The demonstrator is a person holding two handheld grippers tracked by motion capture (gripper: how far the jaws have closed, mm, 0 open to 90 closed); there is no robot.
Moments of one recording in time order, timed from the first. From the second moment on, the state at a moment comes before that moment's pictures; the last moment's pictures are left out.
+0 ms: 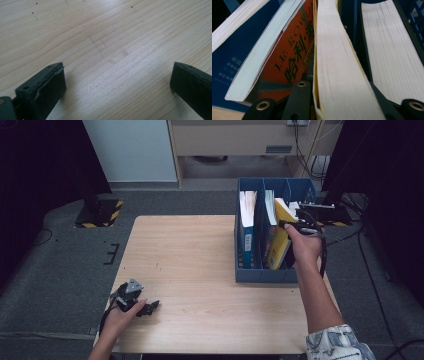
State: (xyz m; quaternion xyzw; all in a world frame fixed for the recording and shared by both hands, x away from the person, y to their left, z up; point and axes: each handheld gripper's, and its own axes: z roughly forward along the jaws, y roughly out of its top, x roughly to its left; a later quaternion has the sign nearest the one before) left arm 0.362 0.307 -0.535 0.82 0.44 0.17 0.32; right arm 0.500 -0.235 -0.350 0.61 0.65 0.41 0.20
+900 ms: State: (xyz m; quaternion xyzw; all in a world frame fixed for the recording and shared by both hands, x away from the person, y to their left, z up) left arm 0.362 0.307 -0.535 0.82 0.44 0.17 0.32; right arm 0.499 -0.232 -0.363 0.61 0.66 0.40 0.18
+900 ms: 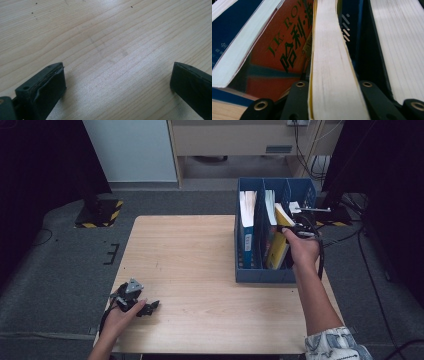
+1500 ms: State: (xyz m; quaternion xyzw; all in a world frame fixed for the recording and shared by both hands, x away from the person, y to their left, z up) left arm 0.362 0.306 -0.535 0.82 0.44 0.17 0.33; right arm 0.494 -0.235 -0.350 0.61 0.65 0.41 0.17
